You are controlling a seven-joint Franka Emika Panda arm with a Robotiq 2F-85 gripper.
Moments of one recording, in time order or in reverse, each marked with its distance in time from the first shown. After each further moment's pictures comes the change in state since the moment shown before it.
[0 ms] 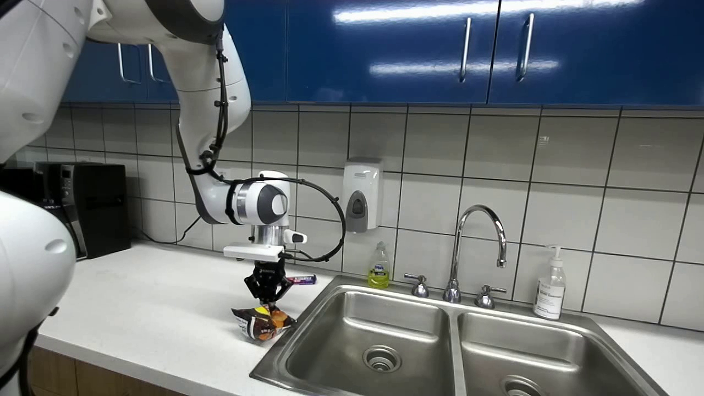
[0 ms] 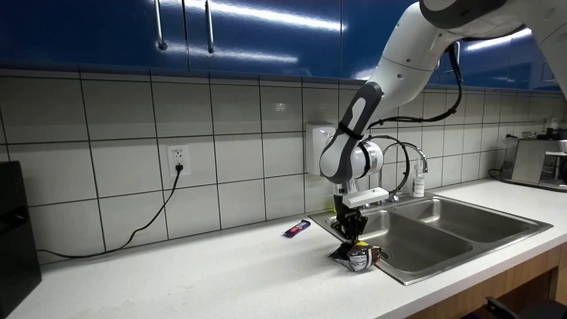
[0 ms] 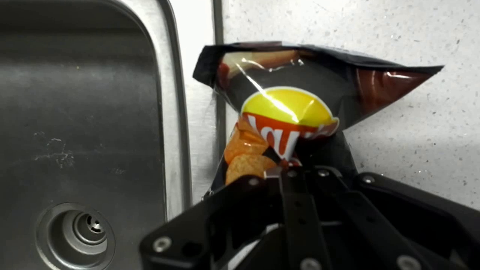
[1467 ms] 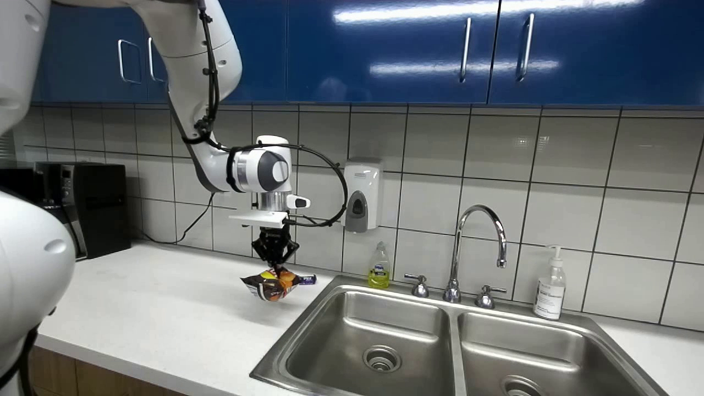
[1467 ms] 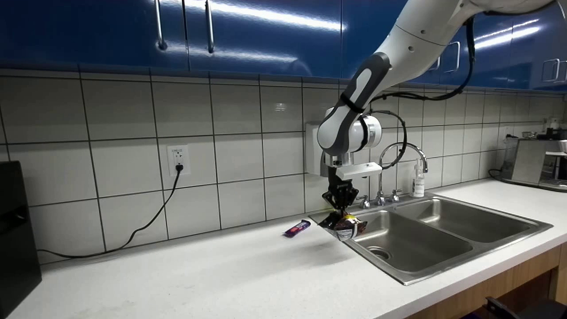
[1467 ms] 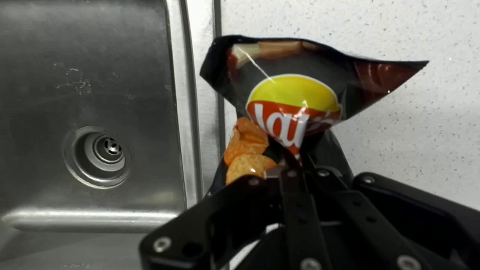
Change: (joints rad) arm -0.004 -0.140 0.008 0.024 0.008 0.000 0.001
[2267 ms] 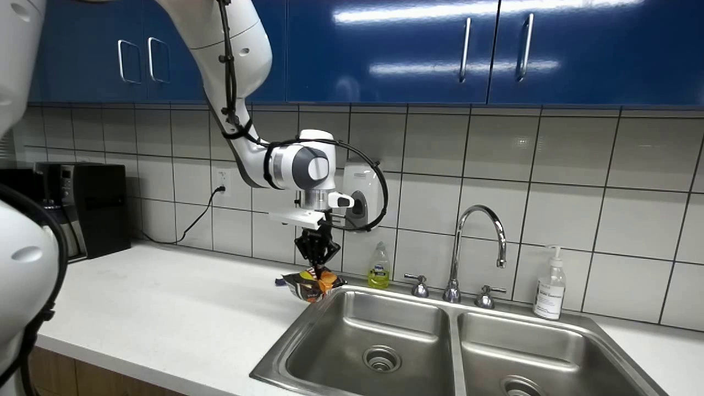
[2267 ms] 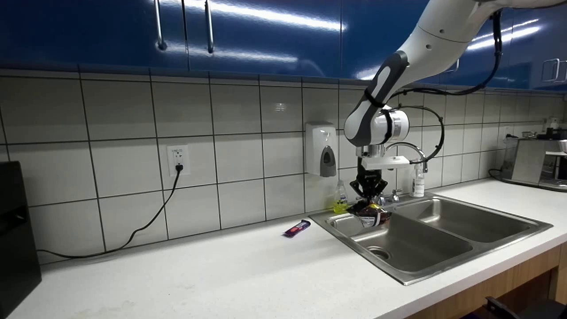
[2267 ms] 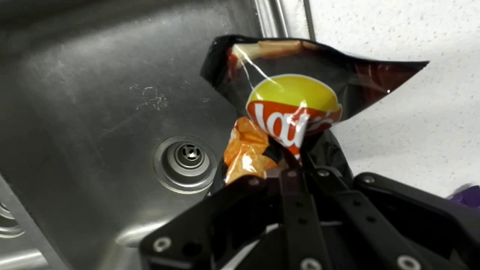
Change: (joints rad) arm -0.128 -0.029 -0.086 -0.001 0.070 0.013 0.001
